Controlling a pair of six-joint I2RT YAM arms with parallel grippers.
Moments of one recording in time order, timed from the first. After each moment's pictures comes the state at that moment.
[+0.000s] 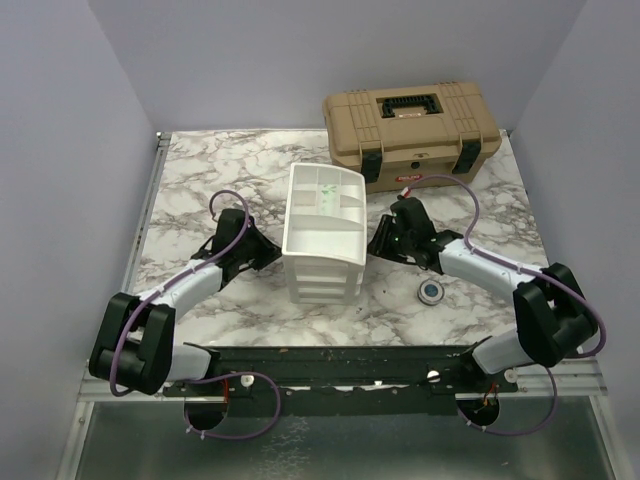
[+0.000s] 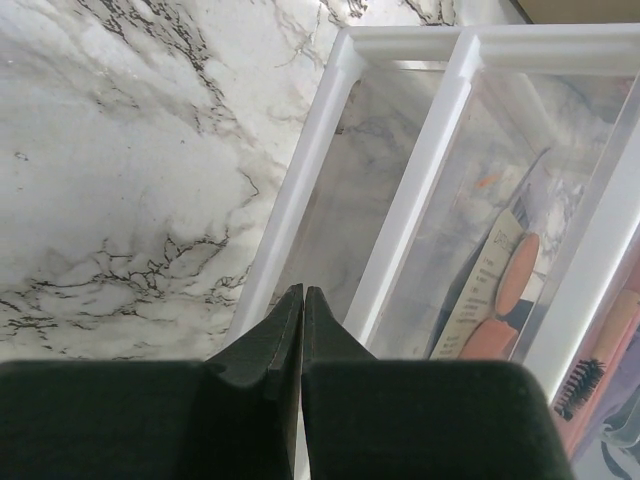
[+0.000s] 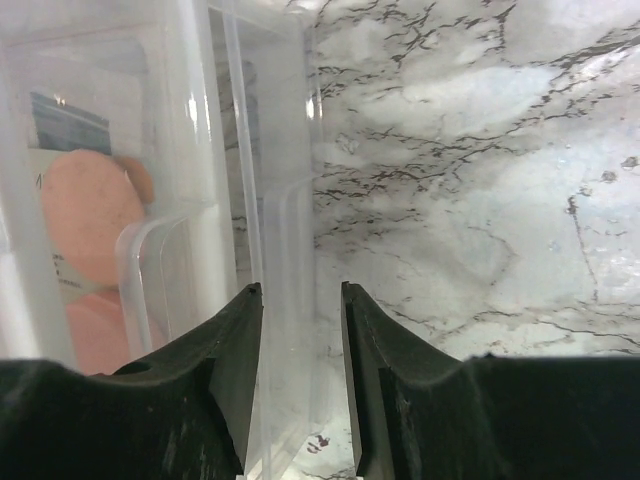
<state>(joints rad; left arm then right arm) -0.30 1.31 0.60 -0.01 0.22 -1.00 0.54 1.46 0.83 -0.18 0.00 0.71</state>
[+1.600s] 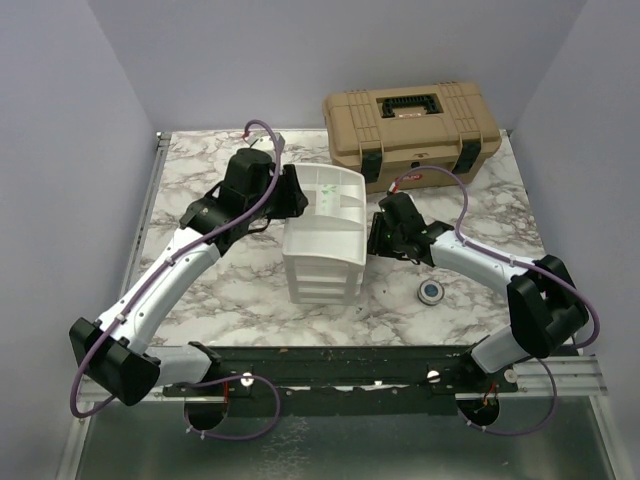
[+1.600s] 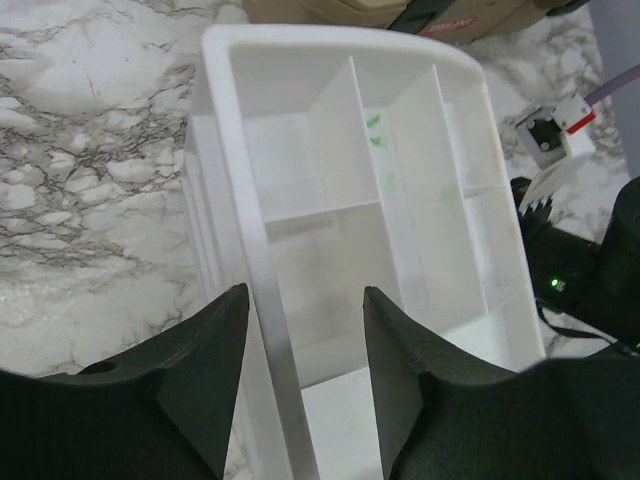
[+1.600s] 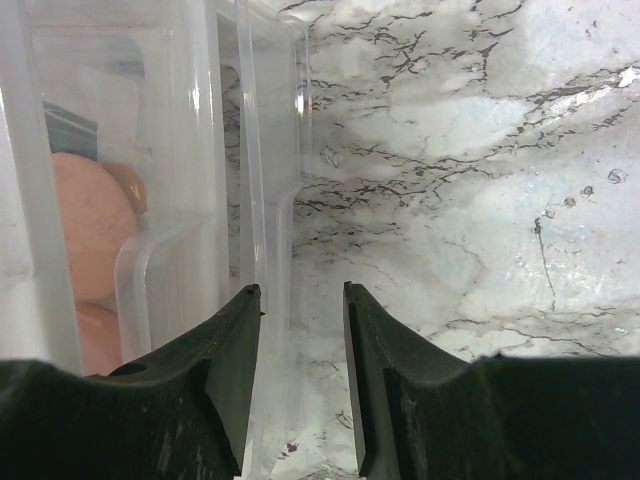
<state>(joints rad) -0.53 1.26 1.30 -0.56 0.00 -0.47 0.58 1.52 0.93 -0.29 0.11 0.60</state>
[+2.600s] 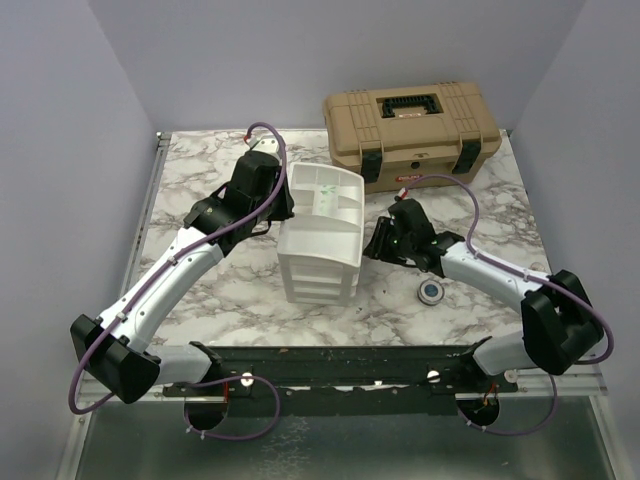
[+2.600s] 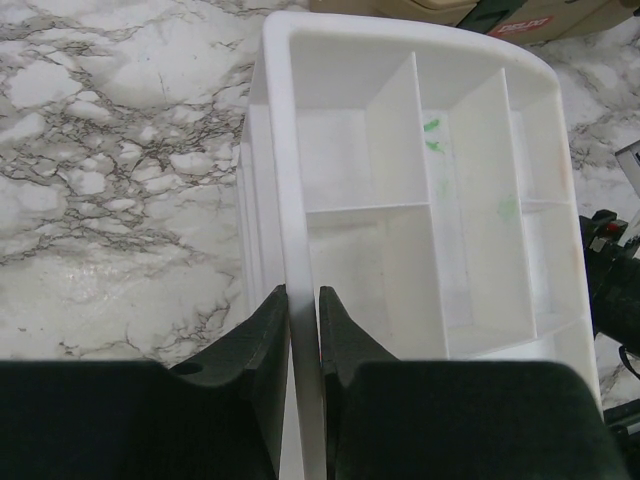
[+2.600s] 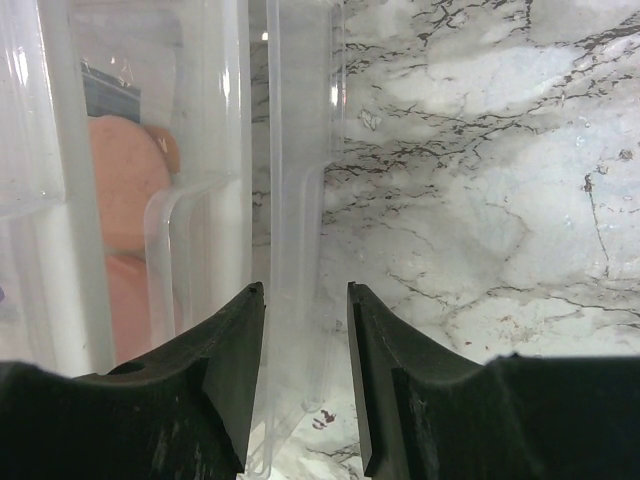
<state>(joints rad) -0.58 1.27 1.32 -0.63 -0.17 -0.43 0.58 1.42 0.83 -0.23 0.02 0.70</state>
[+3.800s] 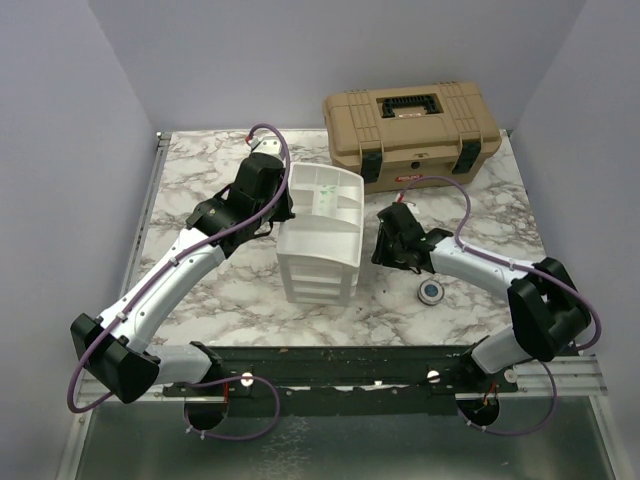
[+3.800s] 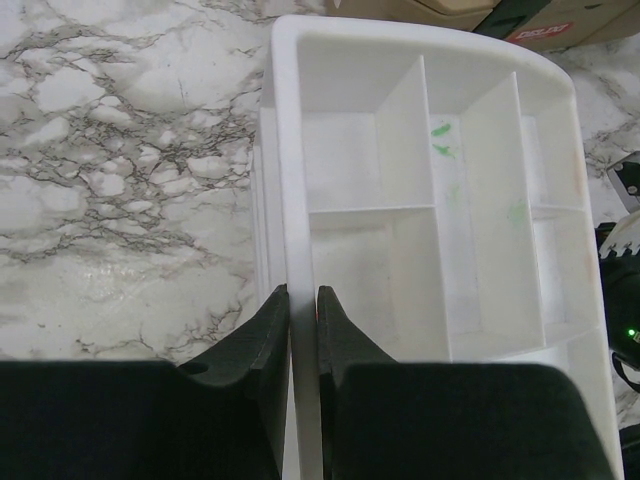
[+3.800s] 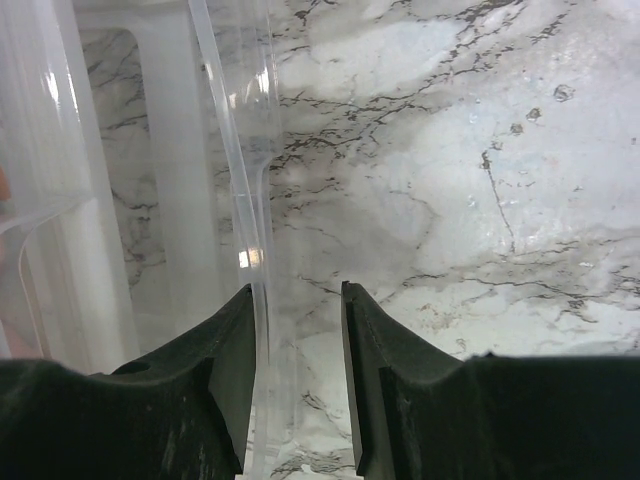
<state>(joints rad) -0.61 1.27 1.32 -0.64 -0.24 -0.42 0.60 1.50 0.87 -0.35 0.20 0.68</state>
